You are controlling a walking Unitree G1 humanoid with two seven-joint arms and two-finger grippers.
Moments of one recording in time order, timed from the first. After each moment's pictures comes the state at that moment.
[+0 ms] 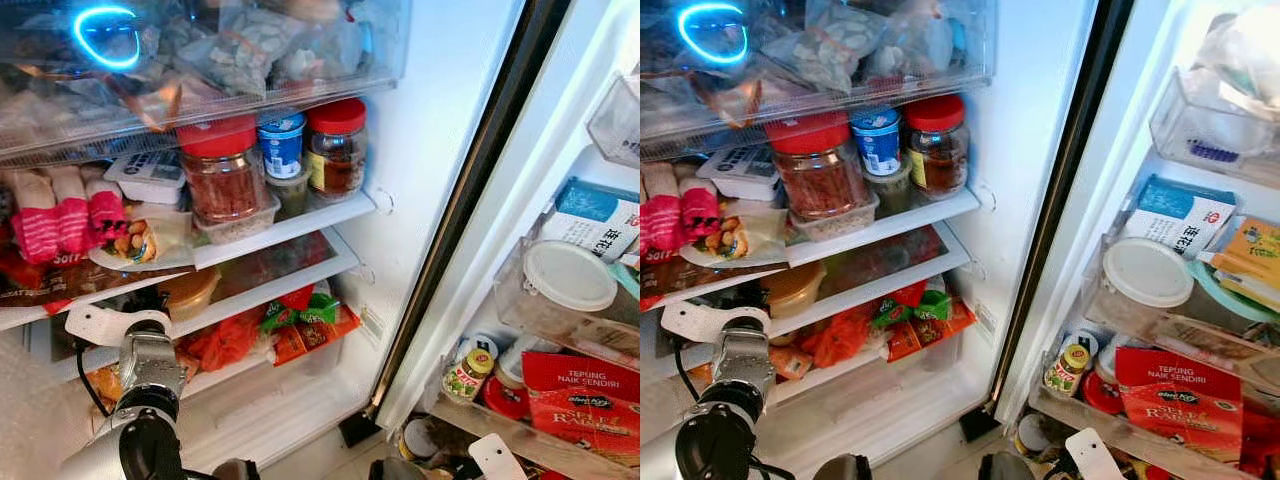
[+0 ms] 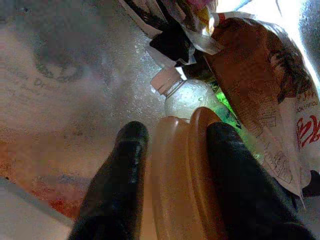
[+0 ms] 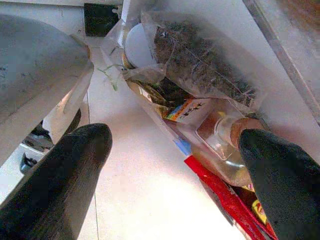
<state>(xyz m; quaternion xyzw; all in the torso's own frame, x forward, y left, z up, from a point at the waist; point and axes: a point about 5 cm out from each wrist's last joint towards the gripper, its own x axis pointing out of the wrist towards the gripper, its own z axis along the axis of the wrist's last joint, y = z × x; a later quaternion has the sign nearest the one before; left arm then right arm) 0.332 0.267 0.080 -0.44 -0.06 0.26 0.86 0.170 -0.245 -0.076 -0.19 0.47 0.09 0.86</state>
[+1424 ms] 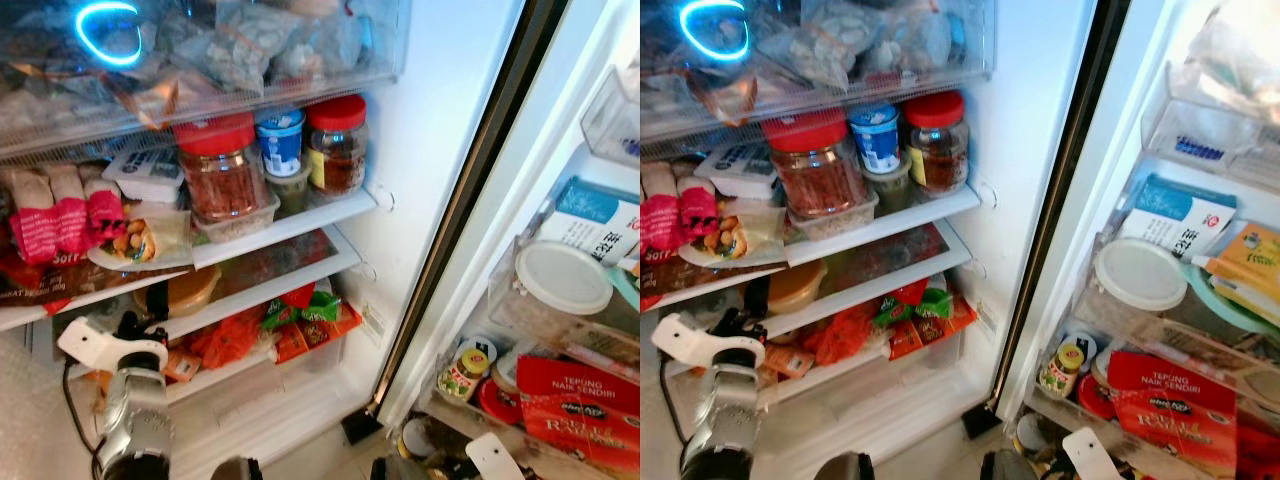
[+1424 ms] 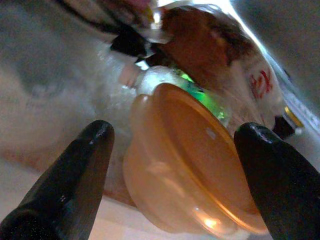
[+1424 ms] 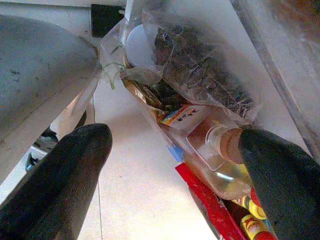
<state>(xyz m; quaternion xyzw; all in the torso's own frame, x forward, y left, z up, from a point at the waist) 0.288 0.258 0.078 -0.33 -0.08 0.15 0.93 0.171 -0.242 -0.076 -0.19 0.47 0.09 0.86</state>
